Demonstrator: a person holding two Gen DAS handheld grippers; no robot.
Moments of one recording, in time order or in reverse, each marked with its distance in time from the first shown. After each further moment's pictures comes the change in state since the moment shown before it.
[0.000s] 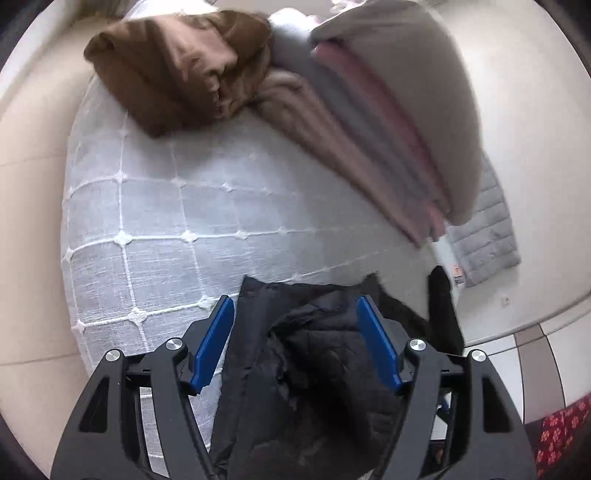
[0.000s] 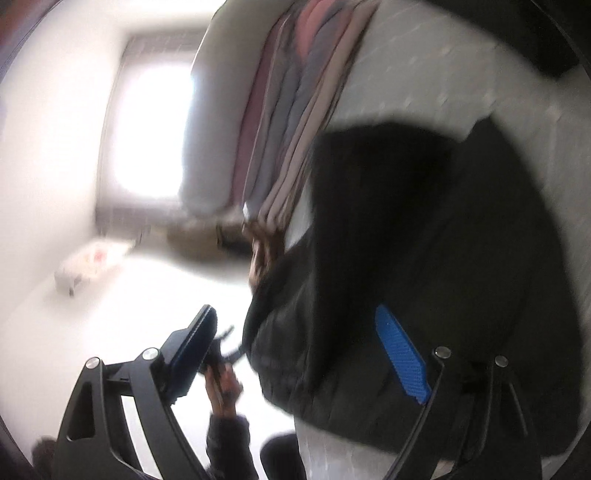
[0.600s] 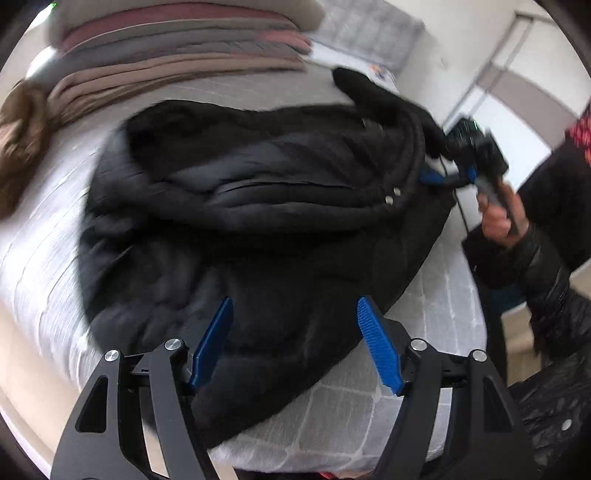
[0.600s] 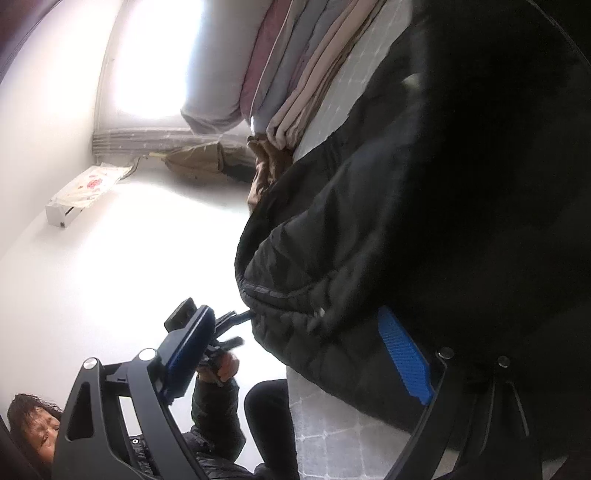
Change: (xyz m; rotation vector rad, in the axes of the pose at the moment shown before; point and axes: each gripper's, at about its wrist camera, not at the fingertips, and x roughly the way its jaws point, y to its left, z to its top) left arm 0.037 -0.115 -0.158 0.835 0.400 -0.005; right arm 0.091 0.024 -0.032 -0.079 0.264 0.004
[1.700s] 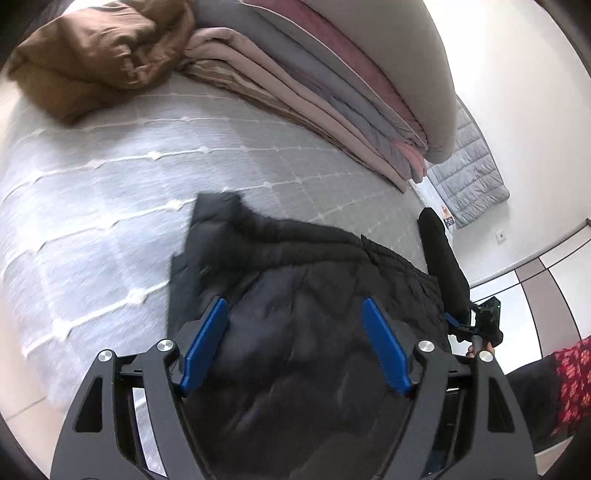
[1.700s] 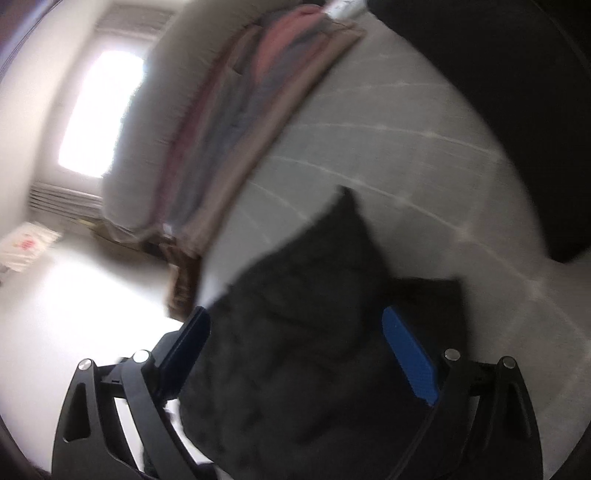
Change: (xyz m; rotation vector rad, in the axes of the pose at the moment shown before) left arm -0.017 0.164 0.028 -0.663 -0.277 -0.043; right arm -0.165 -0.058 0.088 0.029 -0.304 -0.411
